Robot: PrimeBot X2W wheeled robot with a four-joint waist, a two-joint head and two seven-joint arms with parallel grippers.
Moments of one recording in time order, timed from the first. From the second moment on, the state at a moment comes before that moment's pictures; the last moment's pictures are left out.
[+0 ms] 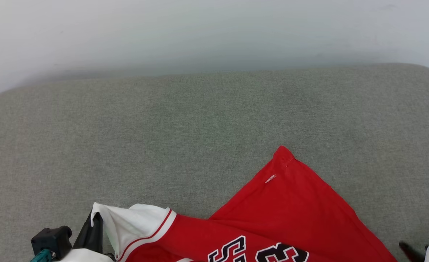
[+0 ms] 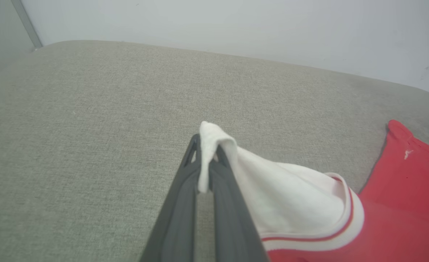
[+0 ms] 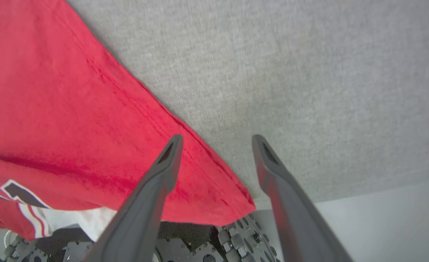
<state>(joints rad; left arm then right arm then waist) 0.14 0.39 -0.23 -0.03 -0.58 0.22 -0.11 0.13 -0.24 -0.28 0.02 0.40 0.13 0.91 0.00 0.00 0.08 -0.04</state>
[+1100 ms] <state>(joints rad) -0.17 0.33 -0.33 -0.03 -0.54 0.13 -0.17 -0.61 -0.29 0.23 0.26 0.44 0.13 1.07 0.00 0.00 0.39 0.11</state>
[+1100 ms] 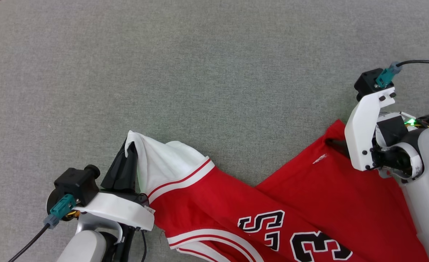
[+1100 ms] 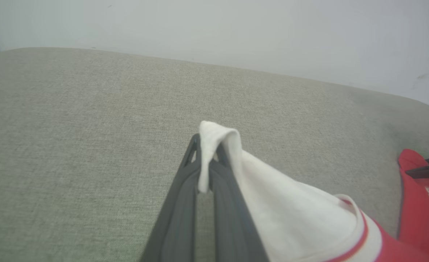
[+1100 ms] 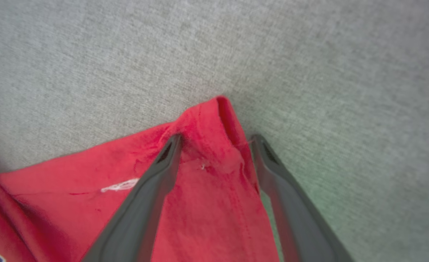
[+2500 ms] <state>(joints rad) -1.15 0.47 -0.24 0.54 -0.54 -0.02 -0.11 -1.11 -0.28 0.10 0.49 0.32 0.13 0.41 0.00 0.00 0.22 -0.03</state>
